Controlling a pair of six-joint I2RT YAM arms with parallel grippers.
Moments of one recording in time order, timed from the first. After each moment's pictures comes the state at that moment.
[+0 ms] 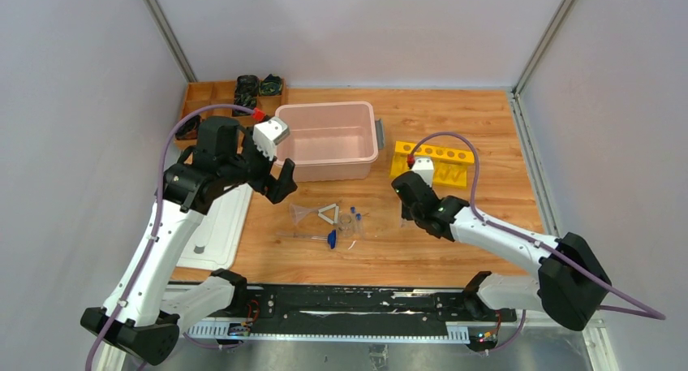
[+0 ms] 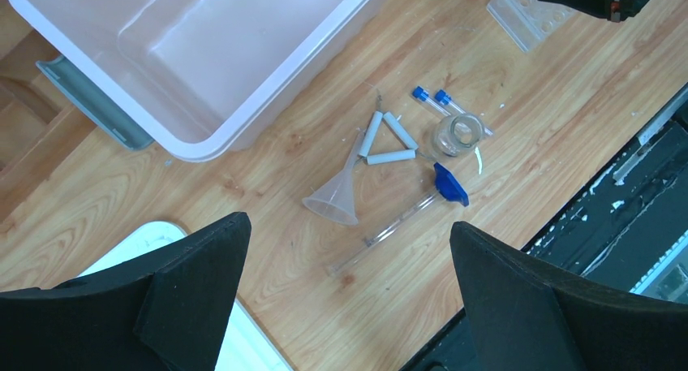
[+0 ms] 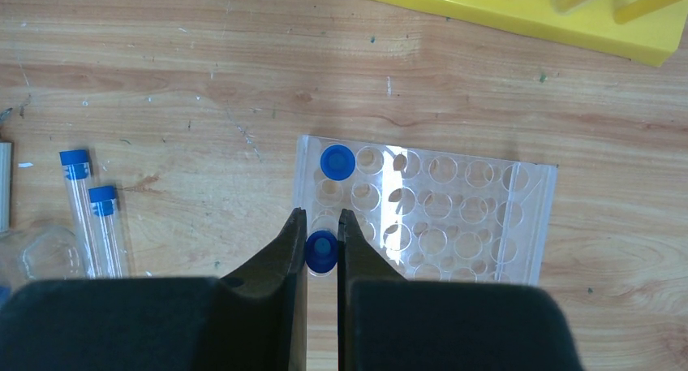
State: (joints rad) left arm -0.34 1.00 1.25 -0.92 0.37 0.24; right arm 0.77 1.20 0.69 -0.36 0.50 0.54
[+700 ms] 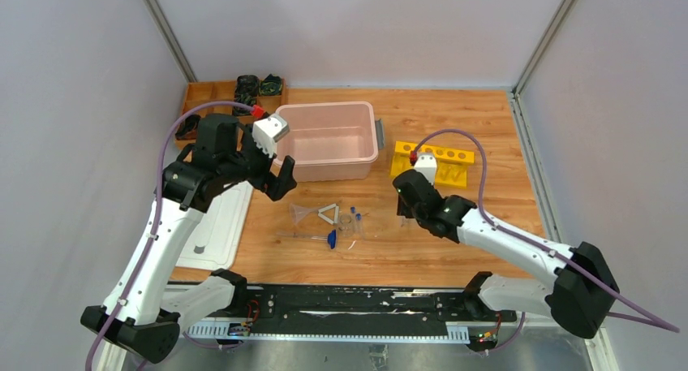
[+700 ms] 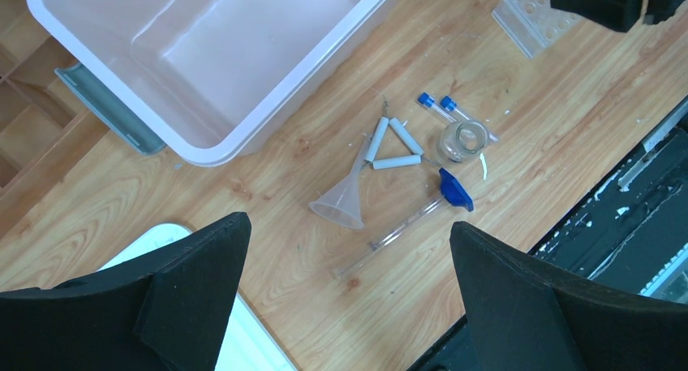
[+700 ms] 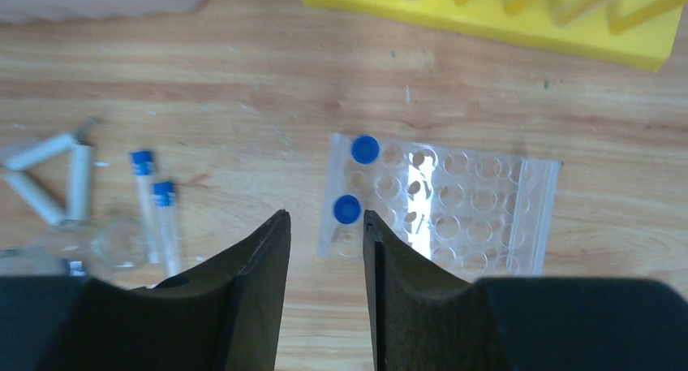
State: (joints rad) left arm -0.34 1.01 1.28 -0.92 0.36 0.24; right arm 0.80 1.16 0.71 -0.41 0.50 0.59
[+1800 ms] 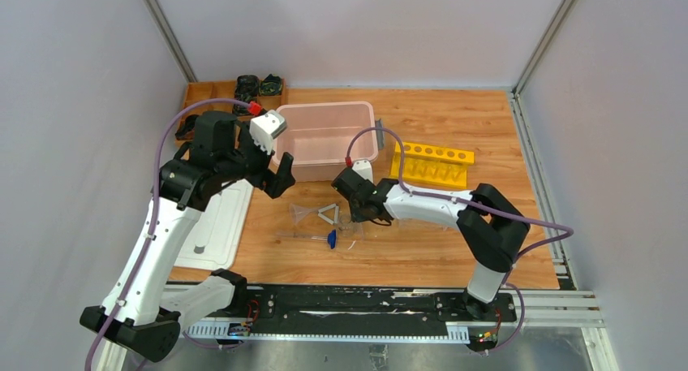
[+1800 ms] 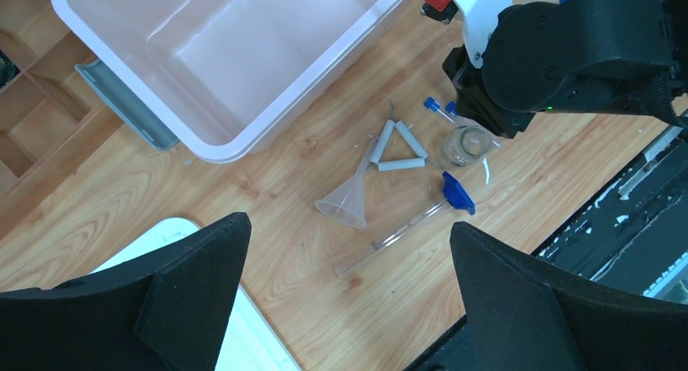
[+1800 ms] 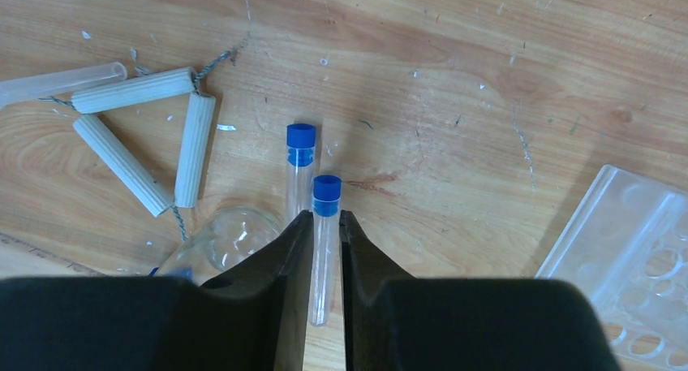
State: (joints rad) left arm -0.33 1.02 1.32 -0.95 0.33 0.22; right arm 0.97 1.73 1.12 -0.47 0.33 0.64
